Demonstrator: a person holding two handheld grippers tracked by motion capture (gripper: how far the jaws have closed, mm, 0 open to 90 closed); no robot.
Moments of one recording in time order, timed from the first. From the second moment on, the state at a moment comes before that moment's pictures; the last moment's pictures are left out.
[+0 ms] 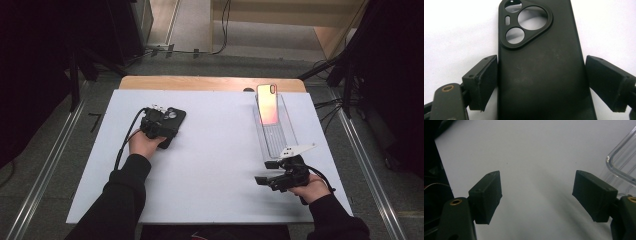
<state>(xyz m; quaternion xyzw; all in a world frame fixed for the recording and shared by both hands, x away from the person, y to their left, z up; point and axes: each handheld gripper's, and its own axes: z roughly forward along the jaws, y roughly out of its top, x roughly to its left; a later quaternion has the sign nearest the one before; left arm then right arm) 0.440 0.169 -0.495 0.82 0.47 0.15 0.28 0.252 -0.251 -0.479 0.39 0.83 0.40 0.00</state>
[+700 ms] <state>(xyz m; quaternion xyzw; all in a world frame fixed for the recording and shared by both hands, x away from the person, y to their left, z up) 0.431 0.189 -0.461 0.80 0.47 0.12 0.35 0.252 -0.249 -0.478 0.38 0.83 0.41 0.01</state>
